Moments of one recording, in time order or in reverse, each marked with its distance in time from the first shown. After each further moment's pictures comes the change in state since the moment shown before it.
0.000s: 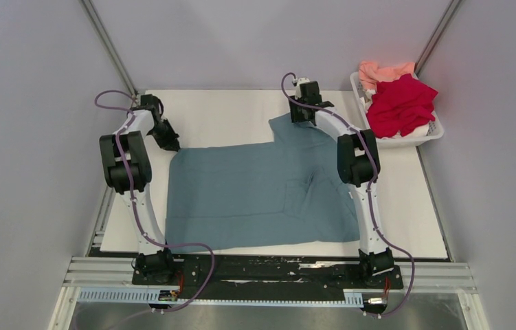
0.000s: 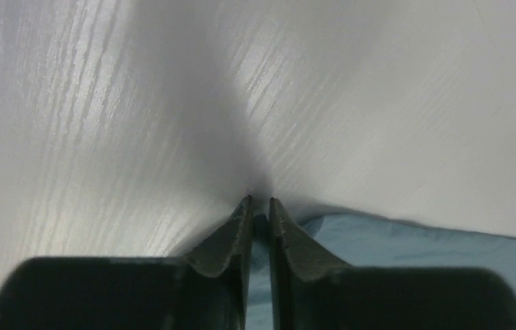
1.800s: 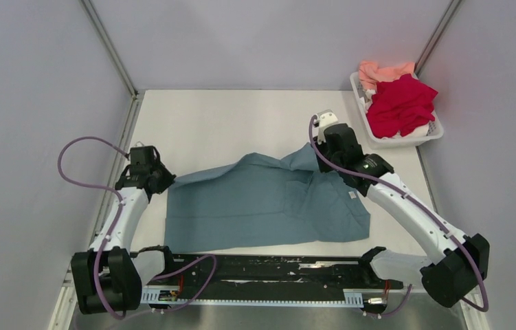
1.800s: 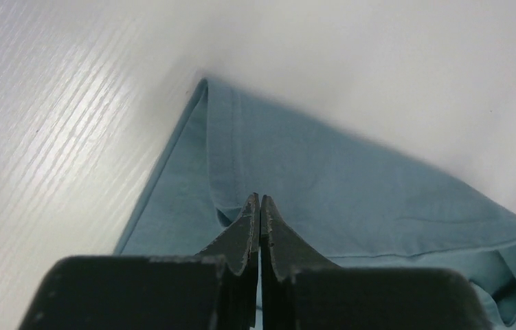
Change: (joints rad) left arm -0.064 -1.062 -0.963 0.264 -0.183 -0.218; right arm 0.275 -1.296 -1.011 -0.246 0.211 0.016
